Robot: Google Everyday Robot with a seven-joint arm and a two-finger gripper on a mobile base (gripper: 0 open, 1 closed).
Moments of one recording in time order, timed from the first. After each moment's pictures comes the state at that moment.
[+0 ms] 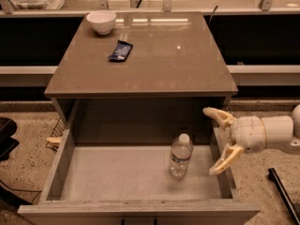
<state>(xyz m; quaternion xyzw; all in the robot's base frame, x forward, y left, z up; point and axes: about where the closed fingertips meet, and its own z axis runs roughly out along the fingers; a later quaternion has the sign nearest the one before) 0.465 -0.154 0.752 -0.56 0.58 0.36 0.46</state>
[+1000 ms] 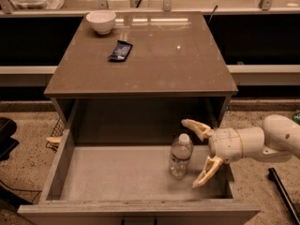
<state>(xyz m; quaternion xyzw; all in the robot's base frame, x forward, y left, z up) 0.445 -0.105 0.716 -0.58 0.52 0.42 0.47</state>
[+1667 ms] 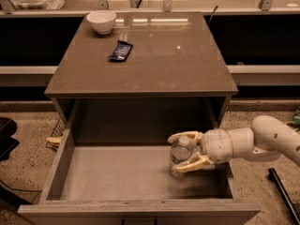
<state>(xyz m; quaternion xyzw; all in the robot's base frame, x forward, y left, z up) 0.444 -0.081 0.706 -0.58 0.50 0.44 0.46</state>
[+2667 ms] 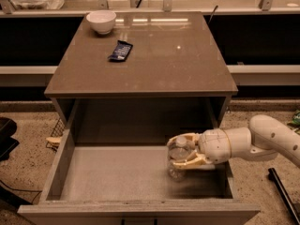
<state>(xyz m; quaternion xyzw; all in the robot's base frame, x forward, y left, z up) 0.443 -0.076 0.706 -0.59 0.50 0.45 0.46</state>
